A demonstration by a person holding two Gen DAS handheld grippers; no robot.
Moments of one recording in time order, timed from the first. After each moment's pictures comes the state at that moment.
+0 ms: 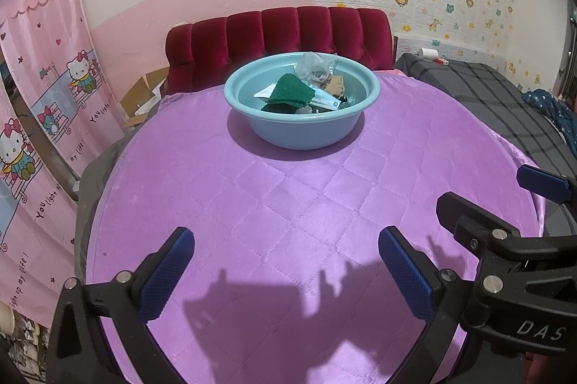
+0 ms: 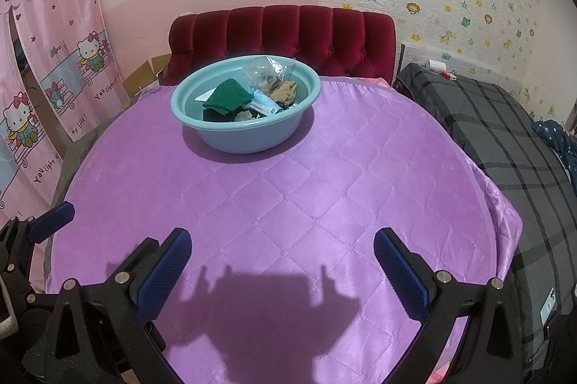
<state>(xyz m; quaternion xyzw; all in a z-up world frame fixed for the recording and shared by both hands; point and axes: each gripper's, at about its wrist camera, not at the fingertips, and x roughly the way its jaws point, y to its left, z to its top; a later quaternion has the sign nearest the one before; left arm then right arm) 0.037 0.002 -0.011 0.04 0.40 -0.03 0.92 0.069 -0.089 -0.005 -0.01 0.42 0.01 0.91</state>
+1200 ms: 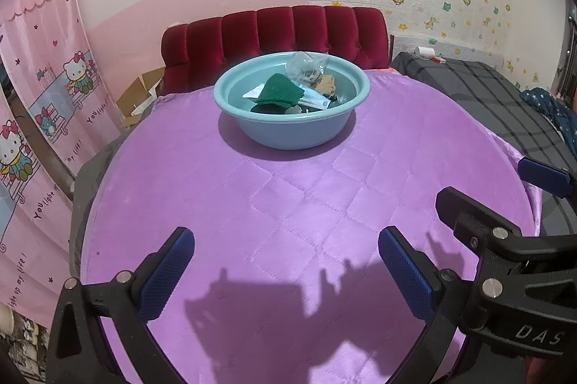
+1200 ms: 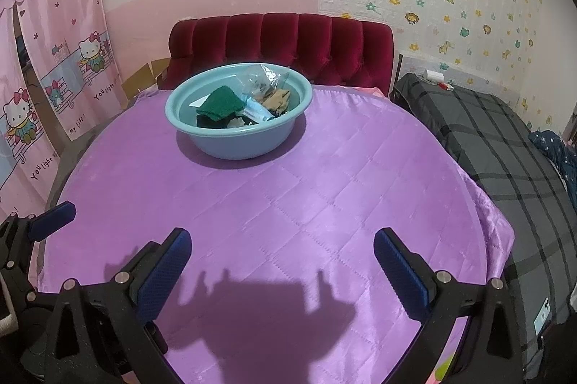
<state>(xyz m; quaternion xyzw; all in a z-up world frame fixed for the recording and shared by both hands) 0.039 -0.015 -0.011 0.04 0.40 -0.03 0.92 0.067 -0.101 -0.001 -0.03 0.41 0.01 0.91</state>
